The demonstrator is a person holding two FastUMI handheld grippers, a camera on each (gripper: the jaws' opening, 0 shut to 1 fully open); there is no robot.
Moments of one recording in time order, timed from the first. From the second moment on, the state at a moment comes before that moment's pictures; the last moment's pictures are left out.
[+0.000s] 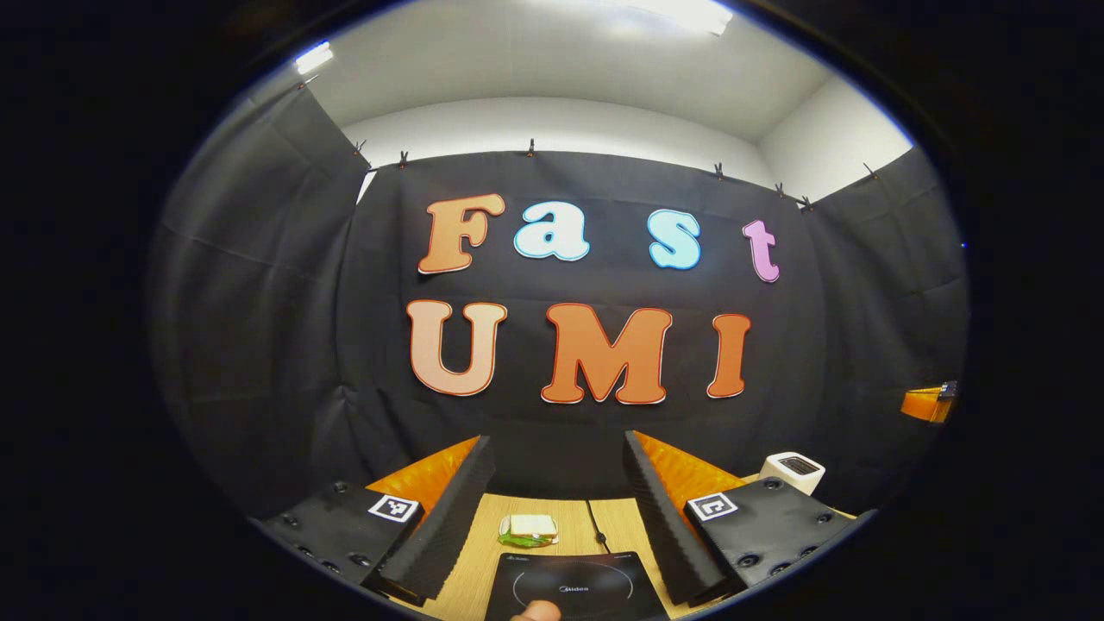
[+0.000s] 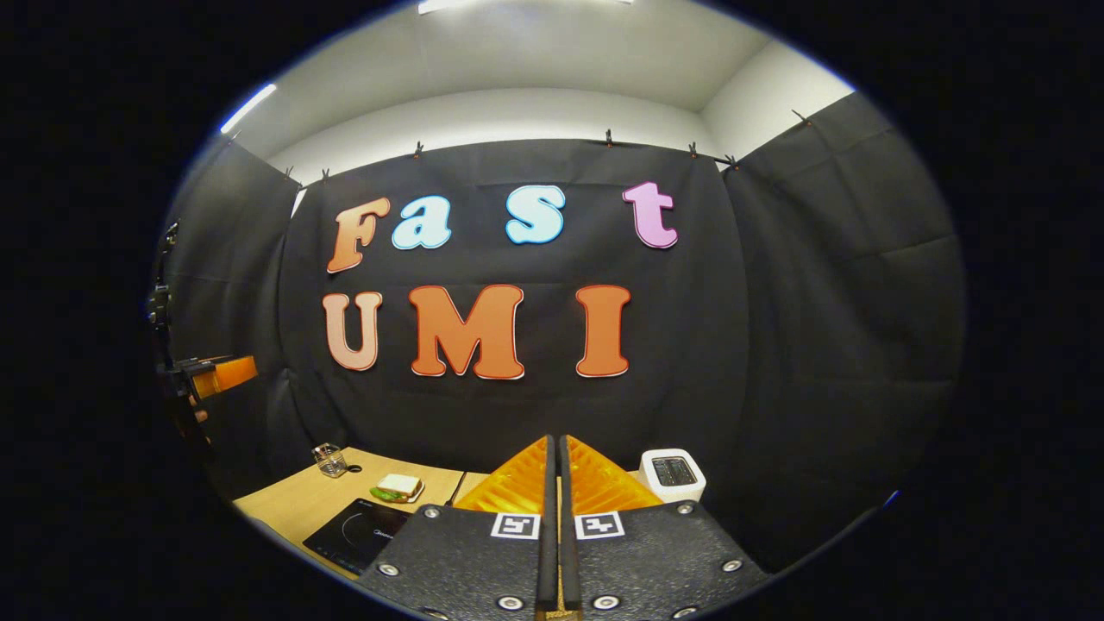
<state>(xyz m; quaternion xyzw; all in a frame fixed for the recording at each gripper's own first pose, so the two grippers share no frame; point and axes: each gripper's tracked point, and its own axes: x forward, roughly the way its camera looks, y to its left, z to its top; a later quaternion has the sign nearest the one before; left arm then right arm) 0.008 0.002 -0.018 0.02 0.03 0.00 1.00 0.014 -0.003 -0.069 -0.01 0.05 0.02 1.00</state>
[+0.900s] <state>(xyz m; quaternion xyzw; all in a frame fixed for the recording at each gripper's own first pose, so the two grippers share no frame) 0.009 0.027 -0.025 0.02 0.03 0.02 1.00 -0.032 0.021 -0.190 -0.08 0.16 0.05 0.98</state>
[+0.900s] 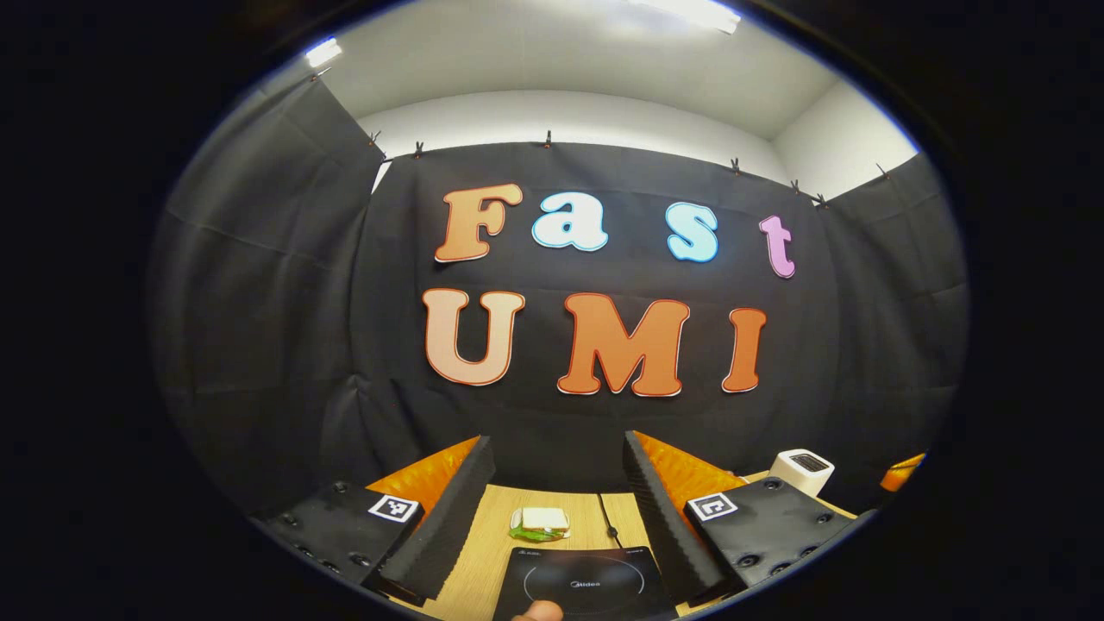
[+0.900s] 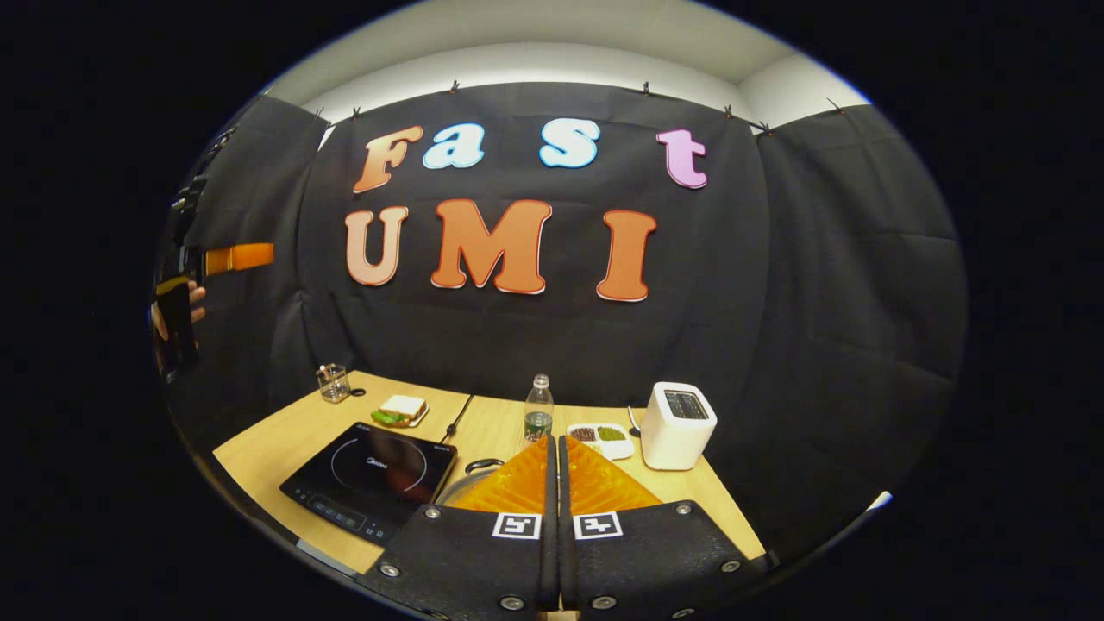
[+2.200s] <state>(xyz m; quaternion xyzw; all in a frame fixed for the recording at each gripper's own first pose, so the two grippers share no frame) -0.008 0.016 -0.022 -0.01 0.03 0.01 1.00 -0.116 -0.001 -0.427 -0.05 0.47 0.06 0.88</state>
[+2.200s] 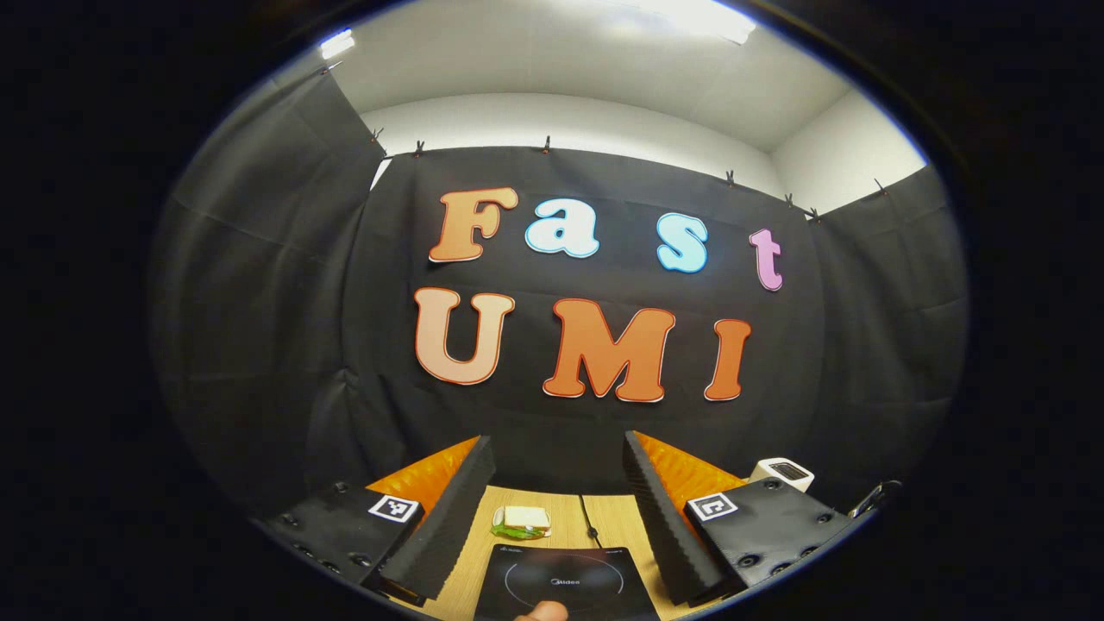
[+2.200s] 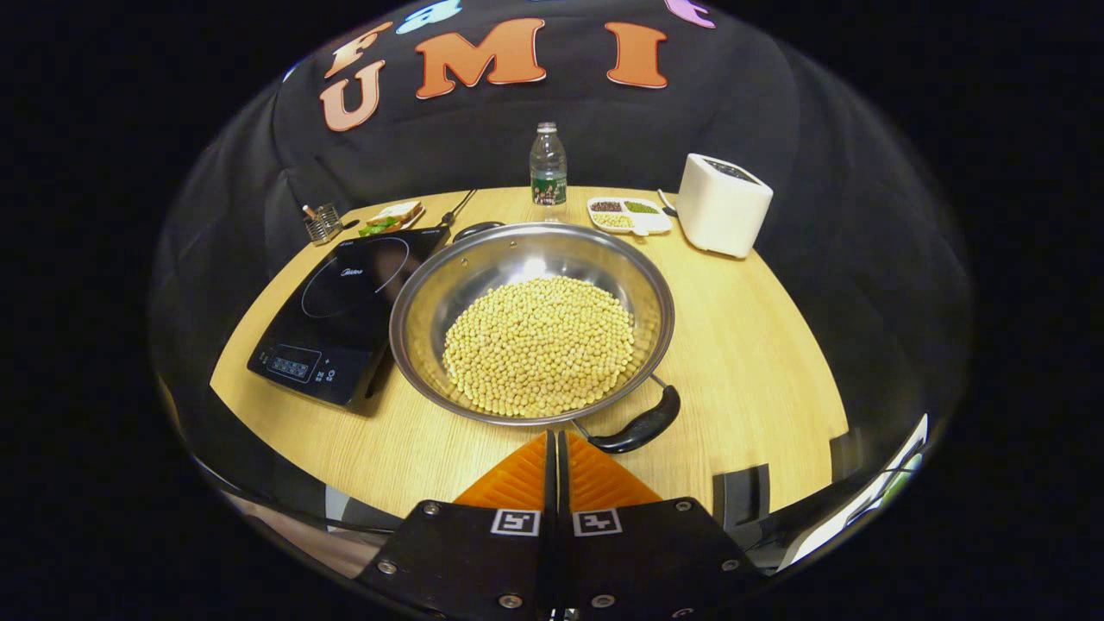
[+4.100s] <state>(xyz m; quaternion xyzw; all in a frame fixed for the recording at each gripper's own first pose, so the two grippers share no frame) 0.011 0.040 -0.033 0.01 0.03 0.04 1.00 -0.075 -0.068 -0.454 0.01 0.51 -0.03 0.86</state>
